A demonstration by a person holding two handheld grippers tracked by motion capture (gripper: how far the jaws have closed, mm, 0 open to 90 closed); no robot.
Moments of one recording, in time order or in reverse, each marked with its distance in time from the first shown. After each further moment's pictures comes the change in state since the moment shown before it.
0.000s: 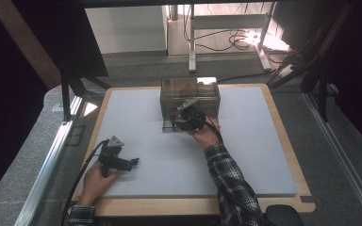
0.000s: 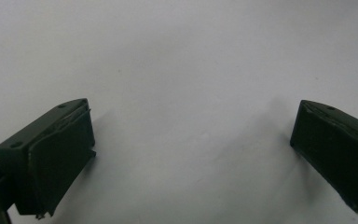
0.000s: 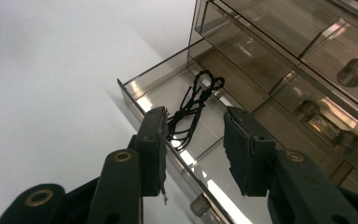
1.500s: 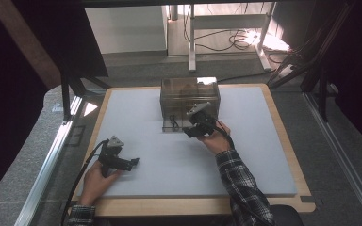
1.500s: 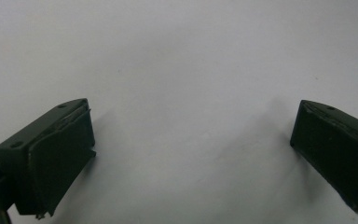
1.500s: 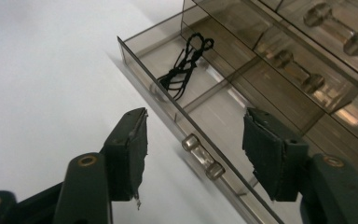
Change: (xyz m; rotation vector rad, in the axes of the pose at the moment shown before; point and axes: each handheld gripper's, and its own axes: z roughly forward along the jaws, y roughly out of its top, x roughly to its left) left arm 0.000 0.000 0.000 -0.001 -0.001 -0.001; right arm -0.002 -0.024 -0.029 0.027 -0.021 -0.017
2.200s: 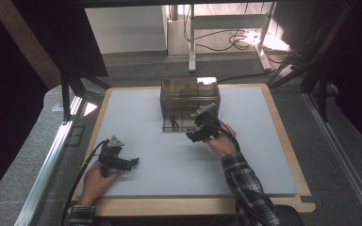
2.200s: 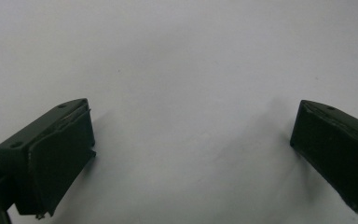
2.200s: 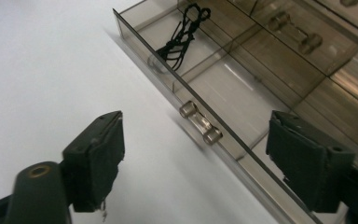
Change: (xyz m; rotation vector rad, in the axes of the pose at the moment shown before) left arm 0.000 0.000 0.000 0.000 0.000 0.000; right arm -0.006 -0.013 -0.008 0.047 0.018 0.034
